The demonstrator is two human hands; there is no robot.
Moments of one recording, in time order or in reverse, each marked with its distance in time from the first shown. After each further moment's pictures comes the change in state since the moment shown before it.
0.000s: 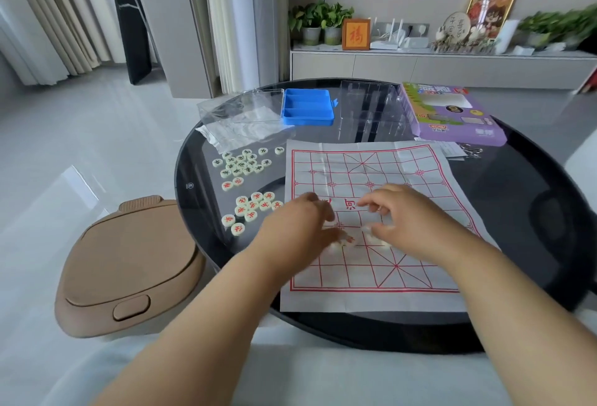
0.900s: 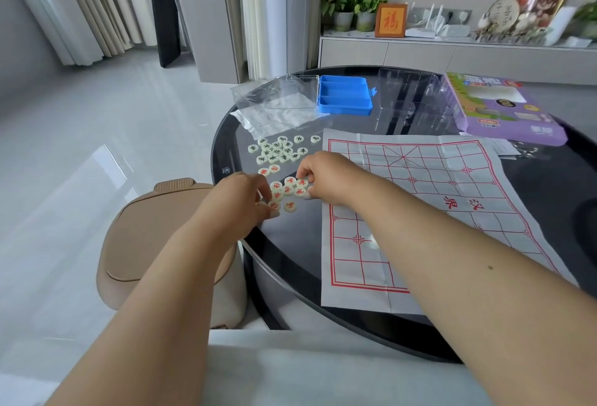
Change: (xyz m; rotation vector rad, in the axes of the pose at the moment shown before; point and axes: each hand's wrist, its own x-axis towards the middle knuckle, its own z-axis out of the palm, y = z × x) left_hand -0.029 -0.110 -0.041 -0.015 0.053 -0.360; right_hand 0.120 -0.108 0.051 -0.147 -0.197 -0.087
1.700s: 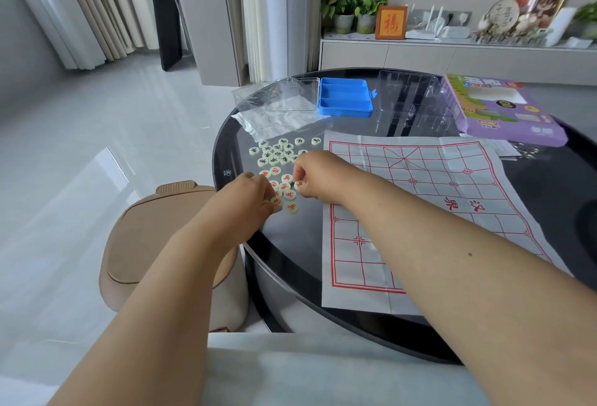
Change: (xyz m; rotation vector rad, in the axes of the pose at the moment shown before) left_hand -0.001 0.008 -0.005 0.078 -0.046 0.057; right_hand 0.006 -0.006 -0.001 0.023 0.045 -0.077
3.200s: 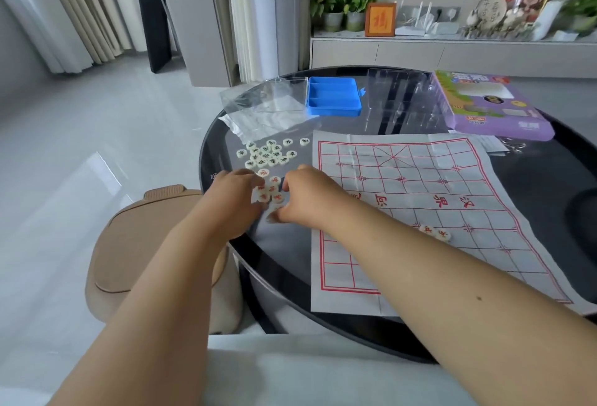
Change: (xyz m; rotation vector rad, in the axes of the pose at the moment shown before) left_hand 0.021 -0.006 0.012 0.085 0.055 0.011; right_hand -0.024 -0.012 0.019 0.022 0.074 0.071
